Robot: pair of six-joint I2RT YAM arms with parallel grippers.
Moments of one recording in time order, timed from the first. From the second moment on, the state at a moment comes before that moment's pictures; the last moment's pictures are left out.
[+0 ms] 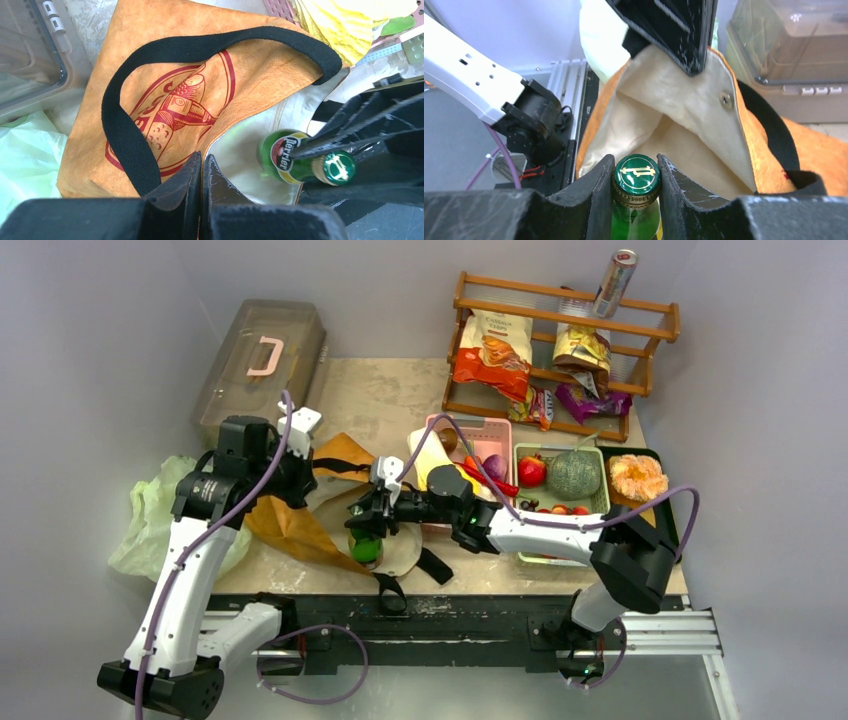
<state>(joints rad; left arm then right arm) -0.20 0.96 1.22 -1.03 0.24 0.13 1.05 1.58 0.93 0.62 -0.44 0.05</state>
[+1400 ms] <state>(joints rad) -0.20 1.05 1.22 -0.94 0.27 0.13 0.47 1.73 1.76 0.11 -0.41 0.08</state>
